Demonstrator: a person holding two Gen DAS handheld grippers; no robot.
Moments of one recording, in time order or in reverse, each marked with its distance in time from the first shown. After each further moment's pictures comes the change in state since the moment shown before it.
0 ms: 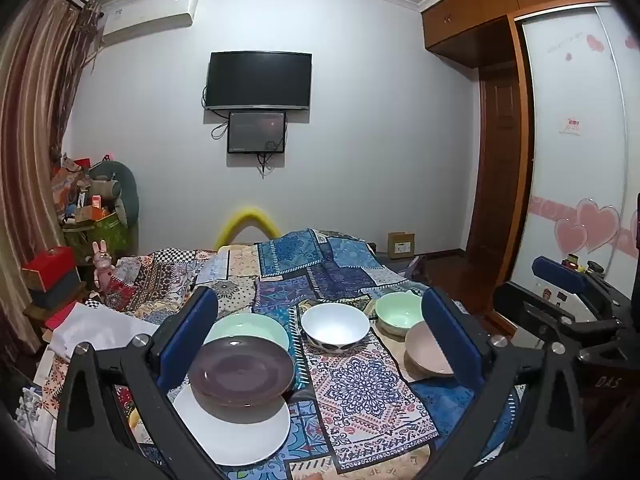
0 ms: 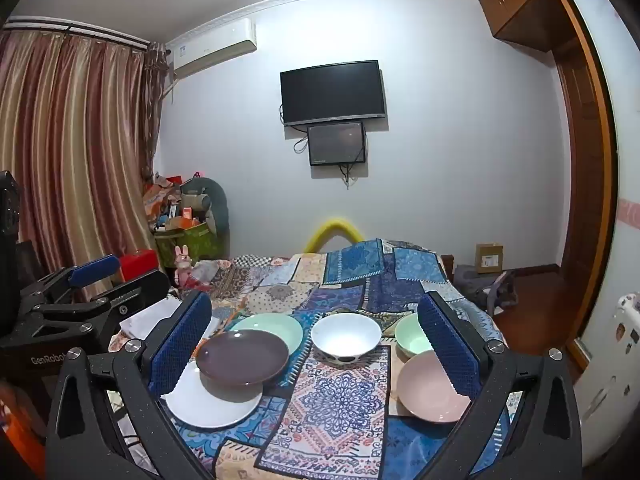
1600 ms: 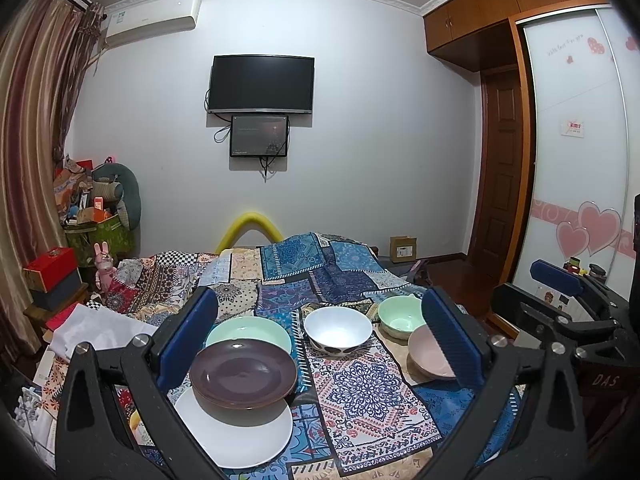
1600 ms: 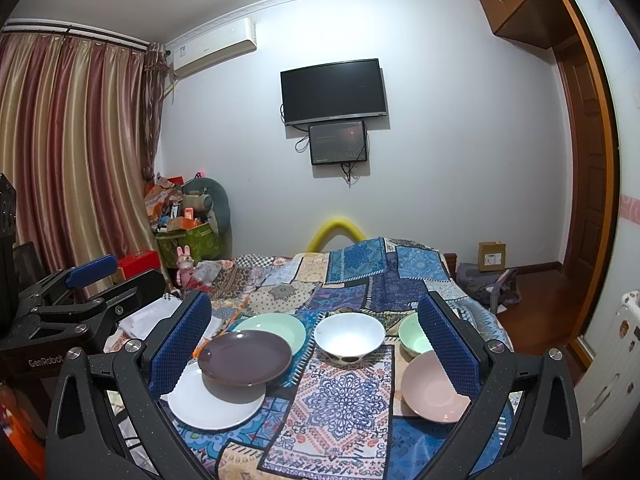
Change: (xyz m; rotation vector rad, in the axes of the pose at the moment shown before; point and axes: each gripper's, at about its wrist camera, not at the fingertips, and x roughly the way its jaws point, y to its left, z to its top) left arm 0.000 0.001 -0.002 0.000 -0.022 0.013; right arm 0.001 0.006 -0.001 0.008 0.003 0.001
